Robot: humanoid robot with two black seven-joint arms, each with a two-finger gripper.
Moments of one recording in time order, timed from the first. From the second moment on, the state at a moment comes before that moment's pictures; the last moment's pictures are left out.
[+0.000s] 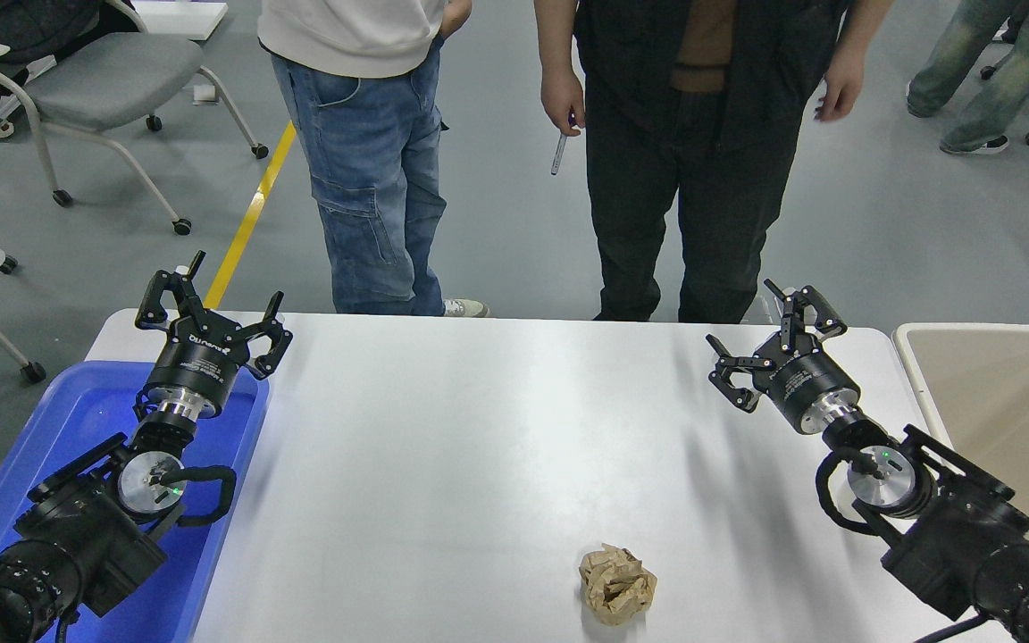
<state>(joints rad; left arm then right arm) -0.63 0.27 -0.73 -0.36 -0.17 -0.69 -0.52 0.66 -0.20 0.70 0.50 0.07 0.40 0.25</state>
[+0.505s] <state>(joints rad) -0.63 0.28 -0.72 -0.36 -0.17 -0.69 -0.51 0.65 -0.21 0.70 0.50 0.07 0.40 0.25</state>
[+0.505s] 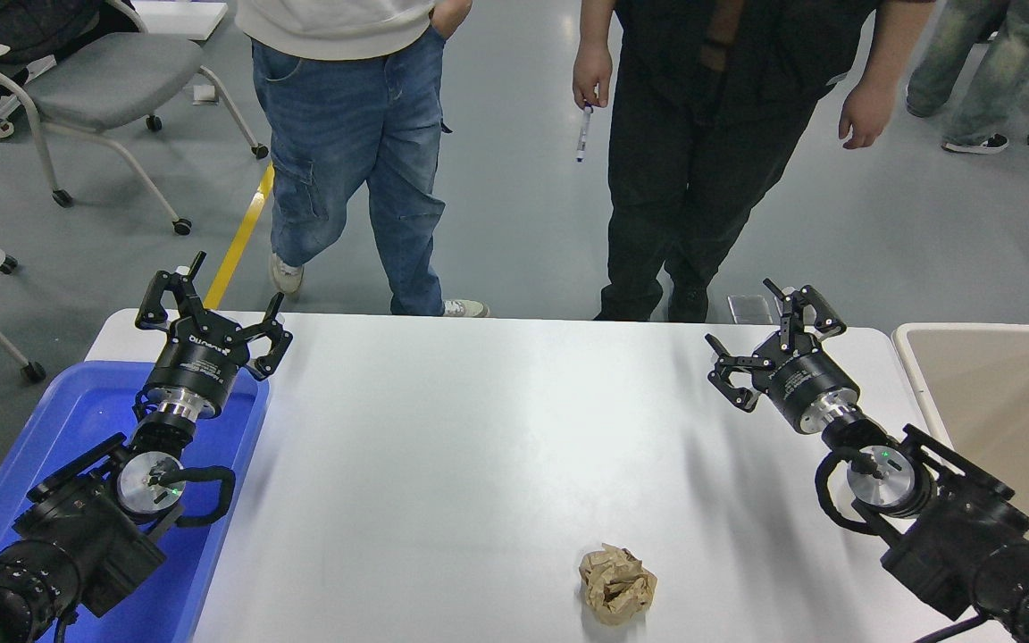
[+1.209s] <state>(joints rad) -0.64 0.28 -0.72 -0.36 -0.17 -0.69 -0.51 0.65 -0.44 0.58 0.74 -0.02 0.40 0.25</state>
